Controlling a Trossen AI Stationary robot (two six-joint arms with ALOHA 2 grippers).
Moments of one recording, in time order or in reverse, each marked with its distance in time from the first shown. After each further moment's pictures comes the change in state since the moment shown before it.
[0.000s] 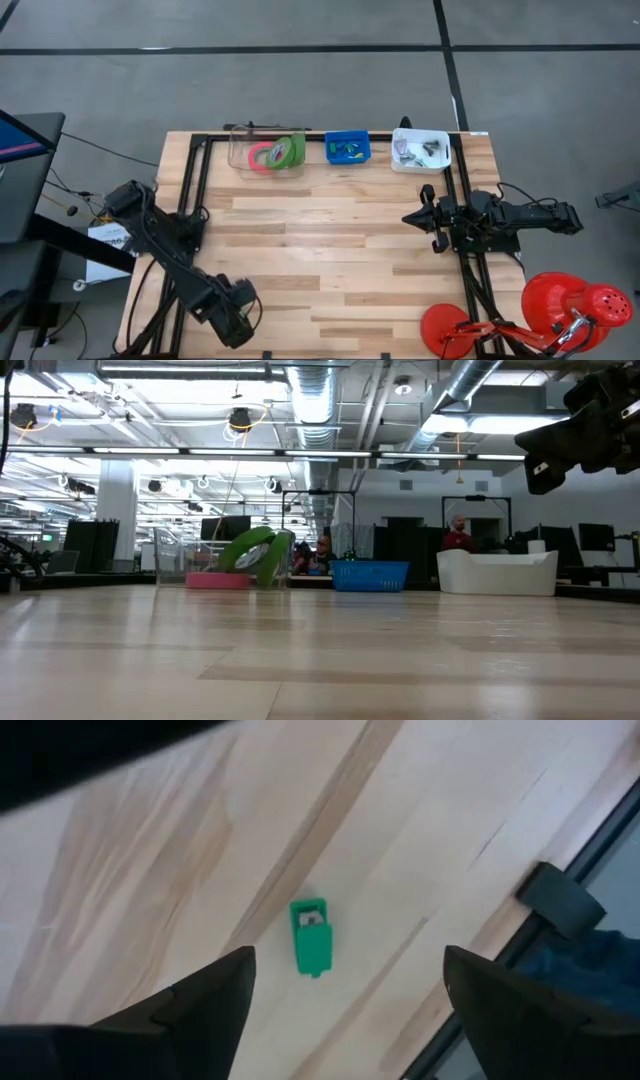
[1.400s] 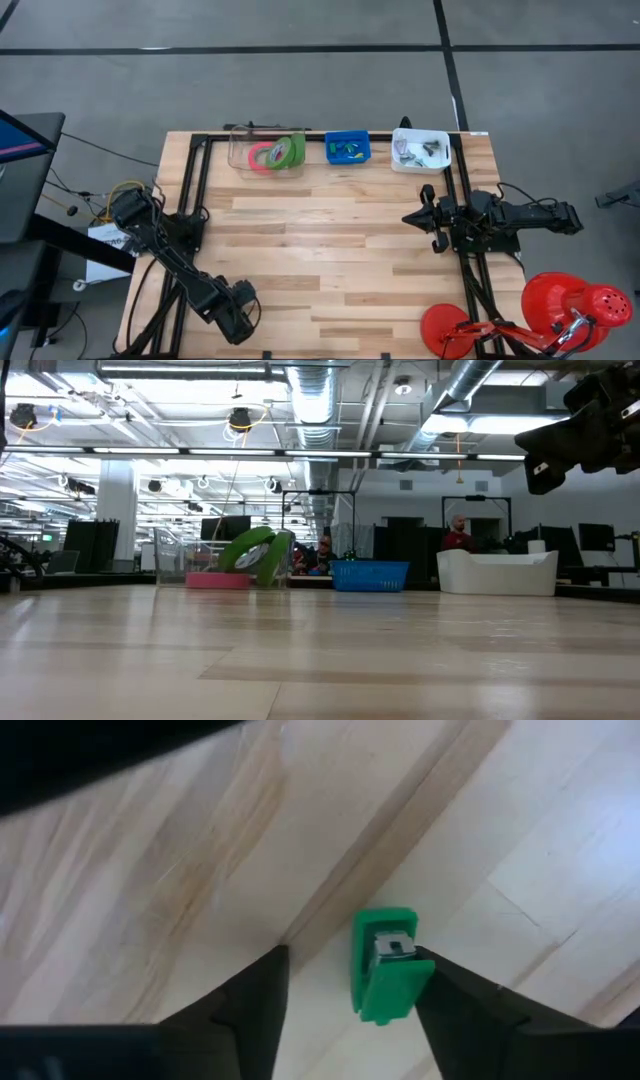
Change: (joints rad) left arm -0.009 0.089 -0.154 0.180 0.062 -0.060; right arm 0.000 0.000 0.000 0.000 0.000 0.000
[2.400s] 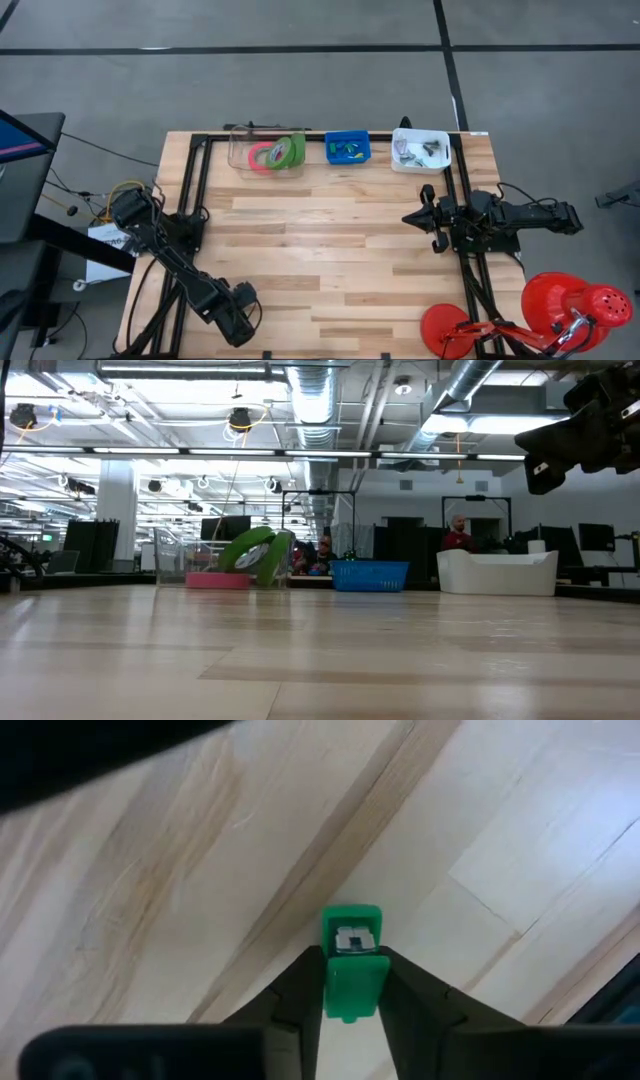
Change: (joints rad) left arm 0.000 -0.004 0.000 0.037 0.003 0.011; right arm 0.000 0.000 0.000 0.000 0.000 0.000
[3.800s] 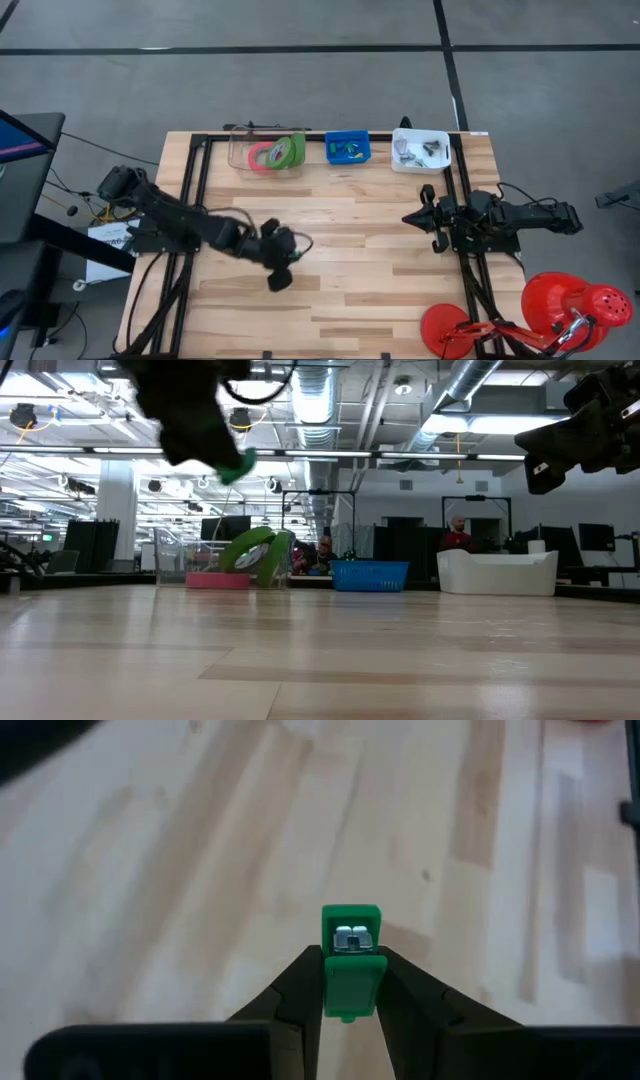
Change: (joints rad) left arm 0.490 -0.251 0.000 0.234 -0.321 0.884; right arm 0.000 0.000 0.000 0.000 0.000 0.000
